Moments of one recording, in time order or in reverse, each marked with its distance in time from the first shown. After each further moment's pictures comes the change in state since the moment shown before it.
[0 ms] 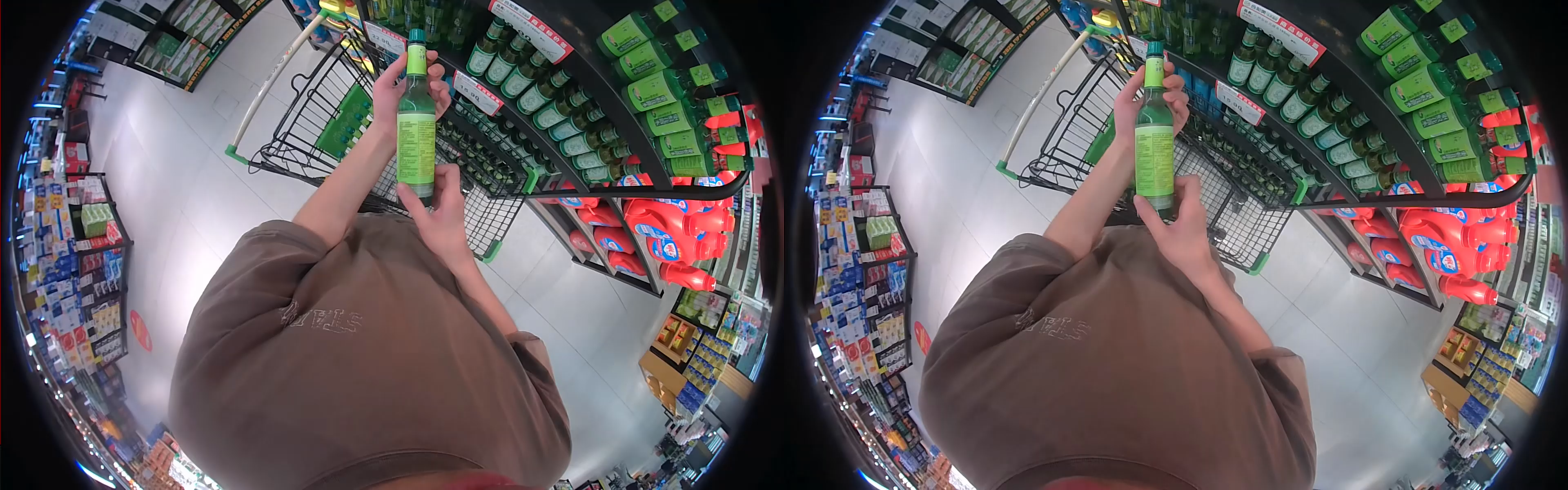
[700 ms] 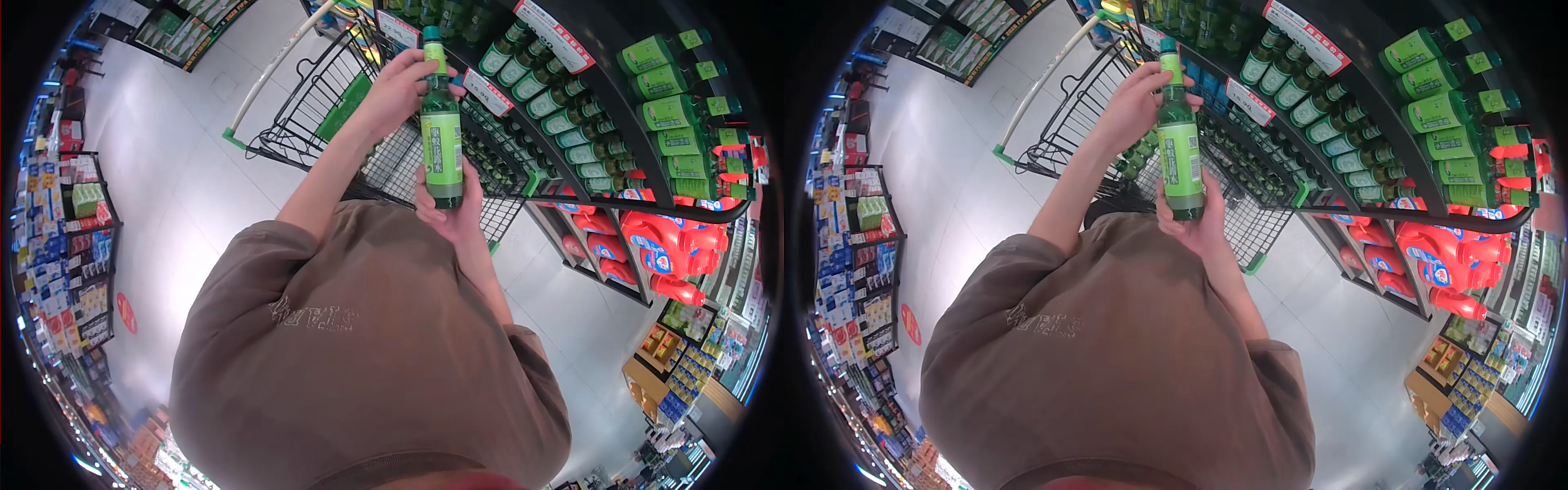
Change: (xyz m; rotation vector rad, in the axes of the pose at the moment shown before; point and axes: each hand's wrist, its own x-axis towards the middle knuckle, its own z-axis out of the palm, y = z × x) left_hand -0.023 0.019 0.029 0.938 0.374 0.139; right_hand 0.023 0.020 -0.023 1.165 -0.482 0.689
